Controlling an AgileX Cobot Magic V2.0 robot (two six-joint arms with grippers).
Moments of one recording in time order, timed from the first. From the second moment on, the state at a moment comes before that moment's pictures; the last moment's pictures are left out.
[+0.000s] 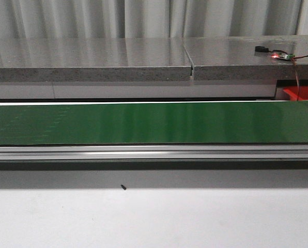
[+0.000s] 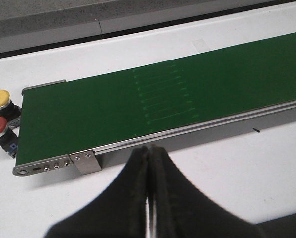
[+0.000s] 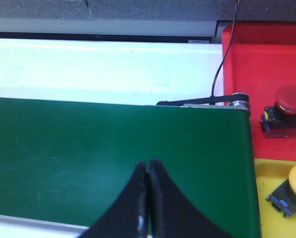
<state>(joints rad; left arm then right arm) -0.07 0.43 -0.75 -0.15 0.95 0.23 -0.10 0.98 -0.67 0.50 0.36 -0.48</state>
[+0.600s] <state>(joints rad) -0.07 0.43 -0.75 -0.16 0.93 0.23 -0.10 0.65 -0.52 0.51 0.43 -0.48</state>
